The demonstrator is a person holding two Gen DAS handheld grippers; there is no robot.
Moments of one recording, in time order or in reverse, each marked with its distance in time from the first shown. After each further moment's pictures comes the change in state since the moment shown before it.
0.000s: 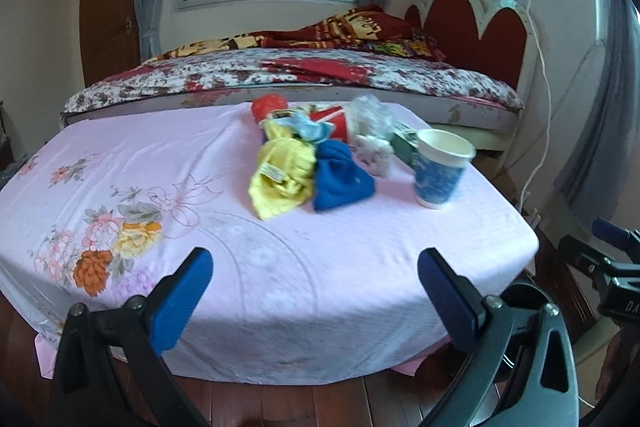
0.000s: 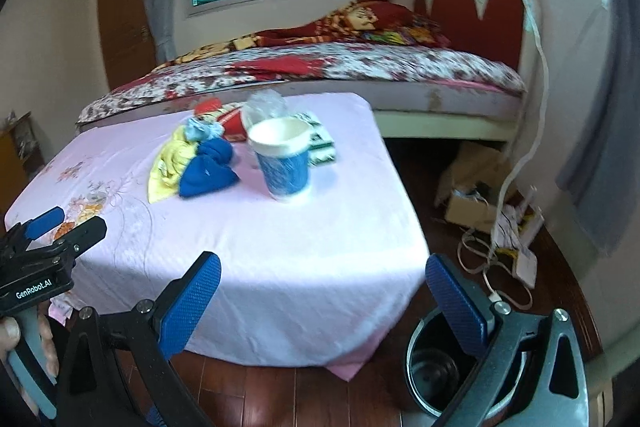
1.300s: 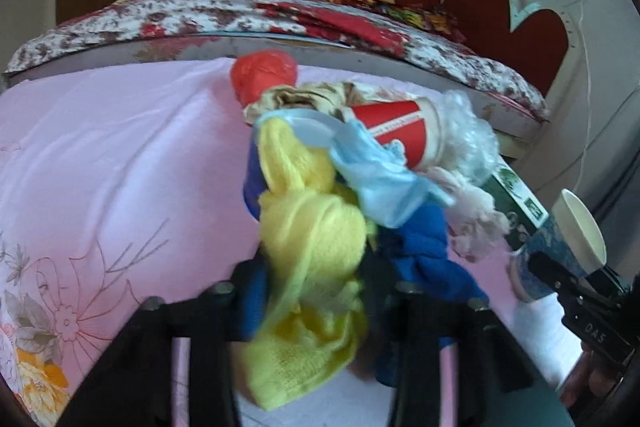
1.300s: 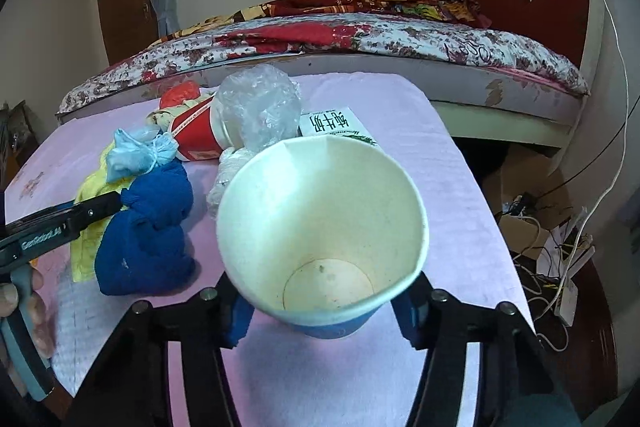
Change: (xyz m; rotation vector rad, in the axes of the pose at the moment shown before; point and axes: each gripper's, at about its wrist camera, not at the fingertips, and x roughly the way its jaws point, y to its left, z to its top) left arm 0.182 0.046 0.073 -0.086 0.166 -0.125; right arm 0.206 0.022 0.074 -0.018 0.101 0.059
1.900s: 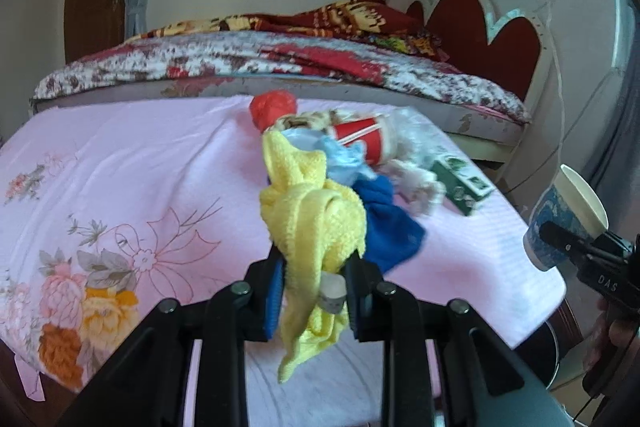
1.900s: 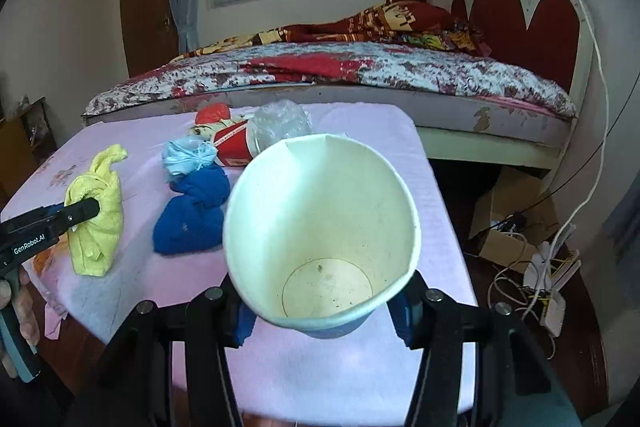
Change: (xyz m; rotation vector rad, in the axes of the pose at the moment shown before) left arm -0.101 -0.011 -0.035 0.062 -0.119 0.019; right arm -0.100 -0.009 -0.028 -0.044 -0.093 0.022
